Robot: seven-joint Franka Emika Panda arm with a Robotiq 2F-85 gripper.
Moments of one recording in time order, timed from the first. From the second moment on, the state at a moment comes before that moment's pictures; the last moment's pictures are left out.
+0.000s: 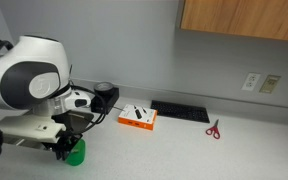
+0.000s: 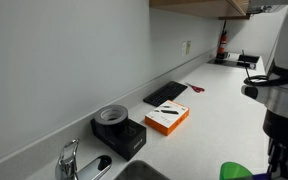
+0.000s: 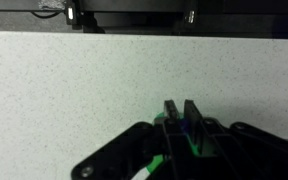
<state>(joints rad) 0.04 -0.42 0.09 -2.77 0.06 2.24 0.07</state>
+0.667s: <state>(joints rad) 0.04 -0.62 0.05 -2.77 0.06 2.23 0.06</state>
